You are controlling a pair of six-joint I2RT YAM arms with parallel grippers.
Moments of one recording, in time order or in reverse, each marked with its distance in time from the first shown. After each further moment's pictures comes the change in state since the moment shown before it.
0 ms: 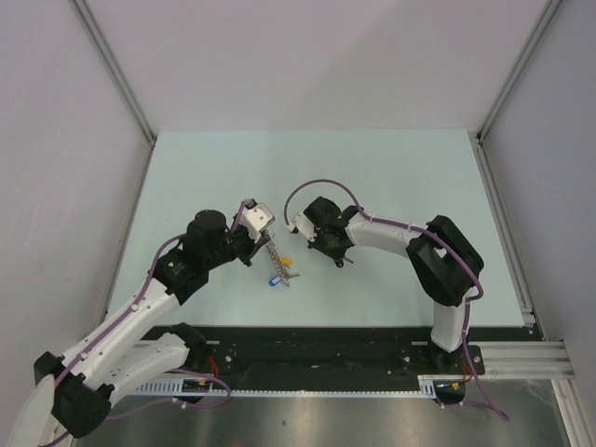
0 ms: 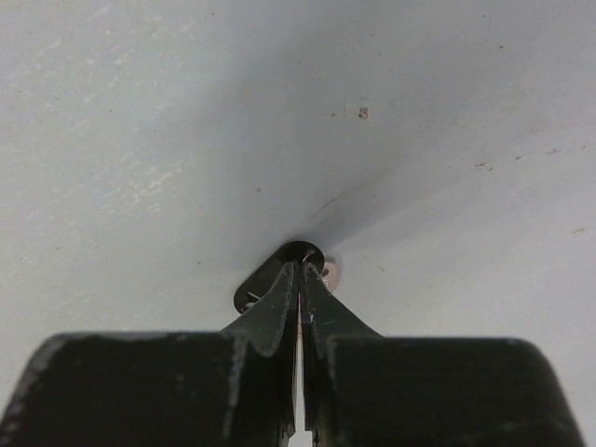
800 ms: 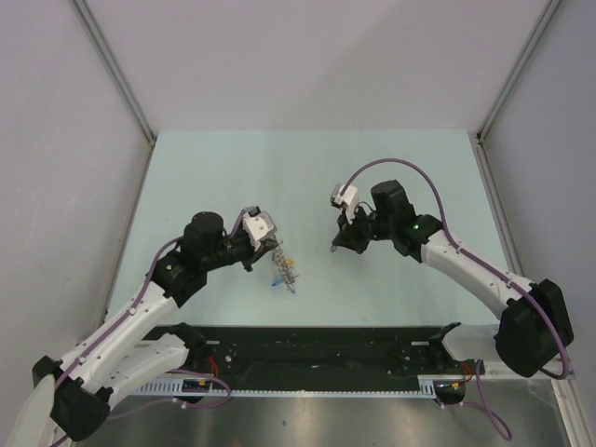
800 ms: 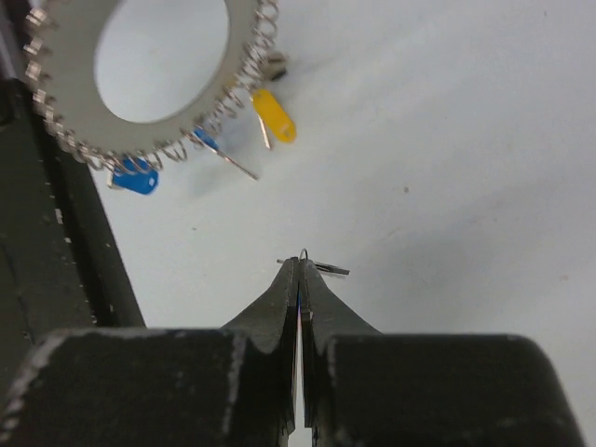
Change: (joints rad) left arm 0.000 -0.026 -0.014 0.018 0.153 0.055; right arm -0.201 -0.573 -0.299 0.240 -0.583 0.099
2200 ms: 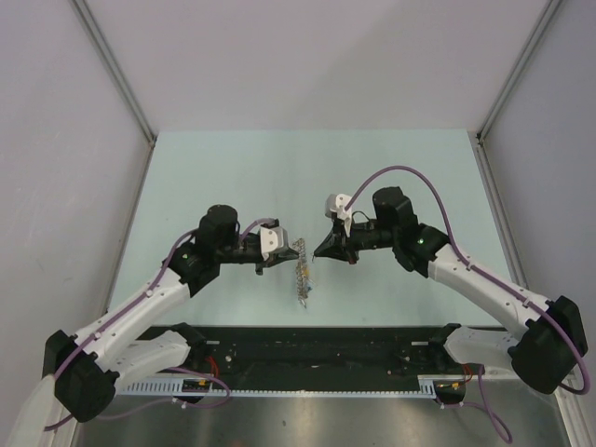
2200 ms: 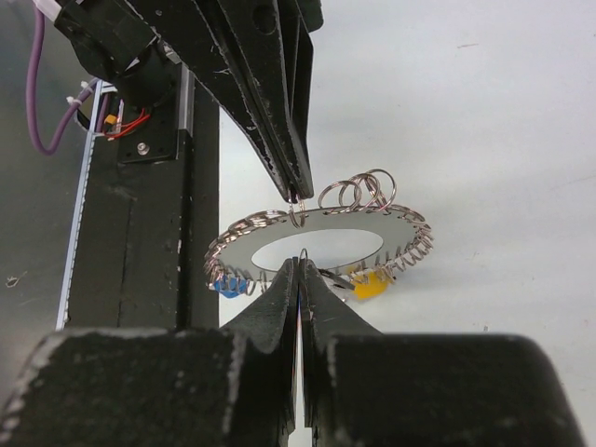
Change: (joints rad) left arm -0.030 0.138 0.014 0.112 0.386 0.176; right arm 0.093 -0.137 -0.051 0.186 -0.288 0.022
